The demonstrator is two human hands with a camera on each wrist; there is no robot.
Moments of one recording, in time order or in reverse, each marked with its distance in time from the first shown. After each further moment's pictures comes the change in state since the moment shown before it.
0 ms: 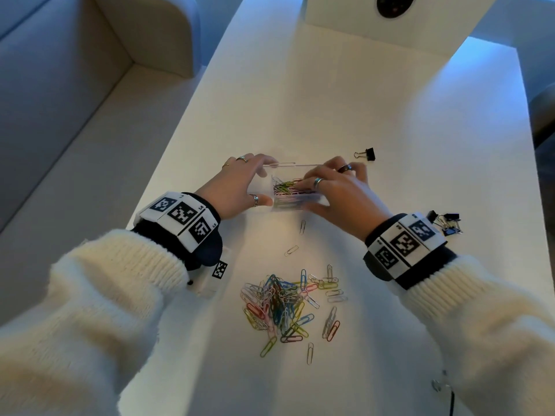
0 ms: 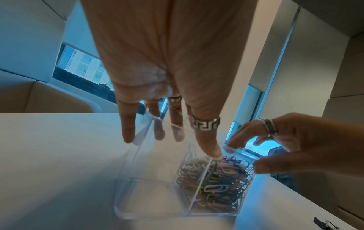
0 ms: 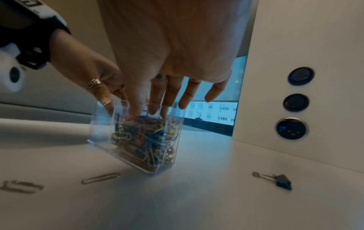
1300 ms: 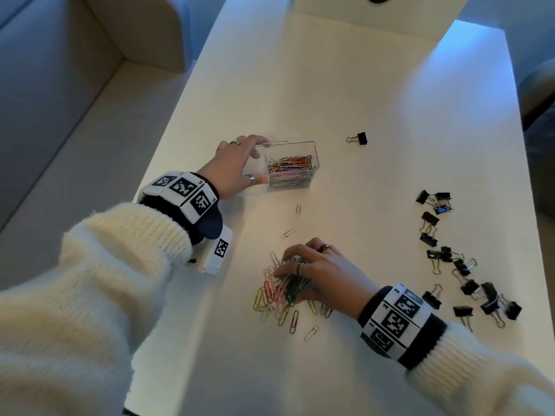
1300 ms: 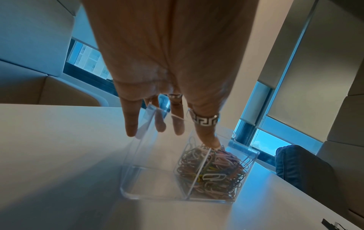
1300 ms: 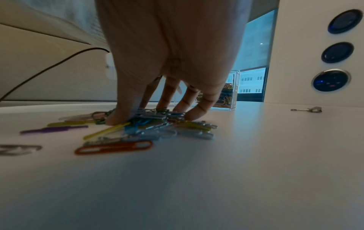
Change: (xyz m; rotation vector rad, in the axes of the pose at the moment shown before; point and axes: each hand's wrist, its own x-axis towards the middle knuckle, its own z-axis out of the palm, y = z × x) left_hand 0.000 0.007 -0.001 0.042 0.000 -0.032; right_hand -0.098 -0.048 0.049 0.204 -0.389 -0.134
